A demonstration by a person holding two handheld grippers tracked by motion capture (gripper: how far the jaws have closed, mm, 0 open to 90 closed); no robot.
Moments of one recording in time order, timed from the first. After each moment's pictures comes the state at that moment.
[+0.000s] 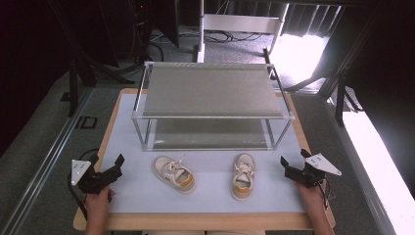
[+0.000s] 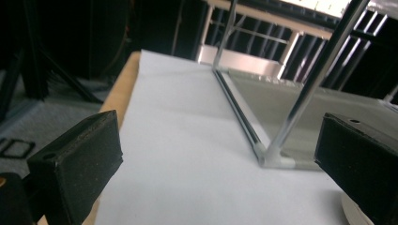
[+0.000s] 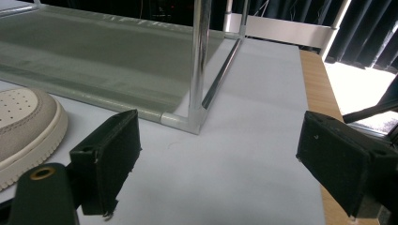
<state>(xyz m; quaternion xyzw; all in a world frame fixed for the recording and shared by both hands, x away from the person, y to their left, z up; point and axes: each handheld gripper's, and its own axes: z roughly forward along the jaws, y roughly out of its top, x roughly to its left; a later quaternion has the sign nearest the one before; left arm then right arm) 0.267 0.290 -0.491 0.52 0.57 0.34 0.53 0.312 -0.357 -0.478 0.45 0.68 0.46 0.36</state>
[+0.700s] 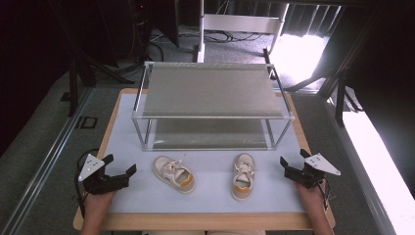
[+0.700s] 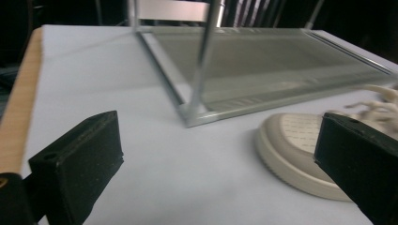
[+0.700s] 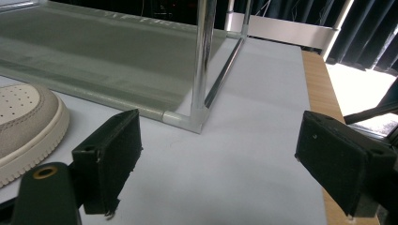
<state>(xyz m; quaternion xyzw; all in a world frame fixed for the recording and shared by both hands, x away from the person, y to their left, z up) 0.261 0.267 -0.460 0.67 0.47 0.25 0.51 0.312 -0.356 -0.479 0.44 0.68 0.45 0.36</state>
